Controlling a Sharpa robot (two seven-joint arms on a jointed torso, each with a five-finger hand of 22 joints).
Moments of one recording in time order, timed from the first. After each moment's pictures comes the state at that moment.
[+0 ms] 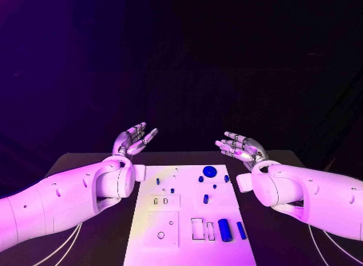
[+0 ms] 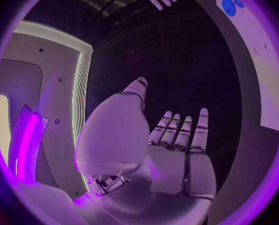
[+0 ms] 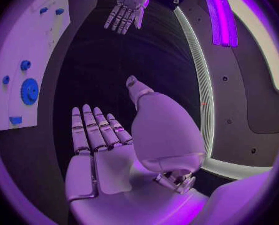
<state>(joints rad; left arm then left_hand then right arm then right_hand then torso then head) 1.14 -0.69 -0.05 1.31 0.02 -0.61 0.51 1.40 -0.13 0.12 0.28 0.20 0.39 0.15 0.07 0.08 0.36 0.13 0.03 0.04 0.30 0.18 0.03 0.04 0.06 0.46 0.28 0.05 0.05 1.17 -0.78 -0.12 1.46 -0.04 -0.57 0.37 1.31 -0.09 0.26 0.12 0.05 0.39 0.15 0.04 0.07 0.51 0.25 0.04 0.05 0.57 0.22 0.05 0.06 0.11 0.44 0.28 0.05 0.05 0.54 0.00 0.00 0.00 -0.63</state>
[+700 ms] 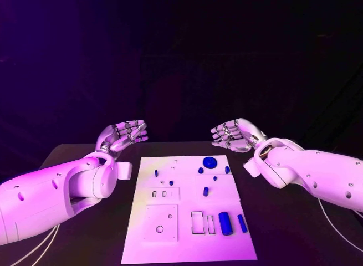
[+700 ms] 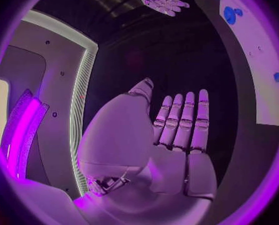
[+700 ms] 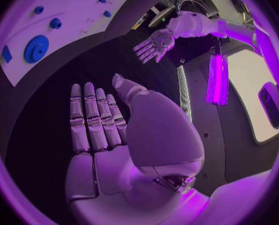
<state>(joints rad) 1.16 -0.84 -0.03 1.47 0.01 -0.51 0.52 1.48 -0.10 0.16 0.28 0.20 0.76 0.19 0.16 0.13 0.88 0.19 0.08 0.06 0.84 0.17 0.16 0.15 0.15 0.79 0.28 0.21 0.12 1.27 -0.79 -0.14 1.37 -0.74 -0.48 0.28 1.41 -0.13 0.42 -0.01 0.06 0.88 0.22 0.14 0.12 1.03 0.18 0.06 0.06 1.07 0.13 0.14 0.10 0.16 0.92 0.25 0.16 0.07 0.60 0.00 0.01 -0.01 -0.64</state>
